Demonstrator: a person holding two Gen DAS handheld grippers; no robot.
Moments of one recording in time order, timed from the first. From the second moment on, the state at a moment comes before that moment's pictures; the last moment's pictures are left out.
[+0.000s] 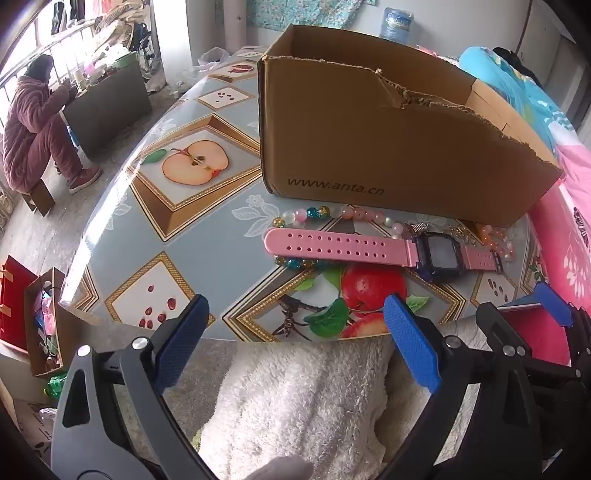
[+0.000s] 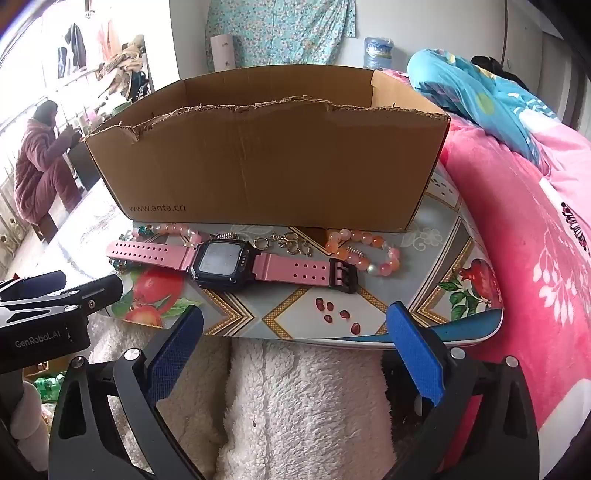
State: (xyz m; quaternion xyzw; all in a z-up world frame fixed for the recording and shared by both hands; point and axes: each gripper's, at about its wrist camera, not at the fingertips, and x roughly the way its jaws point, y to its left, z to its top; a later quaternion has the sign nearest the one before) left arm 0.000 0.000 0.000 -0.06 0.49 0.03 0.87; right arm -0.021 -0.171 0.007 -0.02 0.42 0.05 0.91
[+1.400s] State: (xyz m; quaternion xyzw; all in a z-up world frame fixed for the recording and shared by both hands) left arm -0.002 -0.007 0.004 -0.05 0.49 0.03 0.87; right arm -0.019 -0.178 0.011 -0.01 0.42 0.05 0.90
